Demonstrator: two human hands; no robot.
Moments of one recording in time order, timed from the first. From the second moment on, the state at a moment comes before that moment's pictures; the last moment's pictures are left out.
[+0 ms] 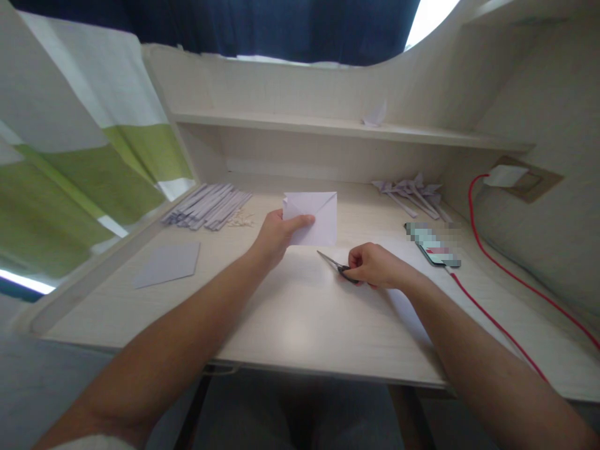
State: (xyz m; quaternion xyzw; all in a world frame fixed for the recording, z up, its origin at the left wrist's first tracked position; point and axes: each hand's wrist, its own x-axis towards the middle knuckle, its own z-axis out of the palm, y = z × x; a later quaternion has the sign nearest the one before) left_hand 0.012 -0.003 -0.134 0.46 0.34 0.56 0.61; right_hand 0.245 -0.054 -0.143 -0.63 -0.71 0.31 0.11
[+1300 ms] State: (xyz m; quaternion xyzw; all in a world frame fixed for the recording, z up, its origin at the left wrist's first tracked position) left_hand 0.016 -0.007 -0.133 0.47 0.32 0.53 0.63; right_hand 0.228 -0.074 -0.138 -0.40 -0.77 0.14 0.47
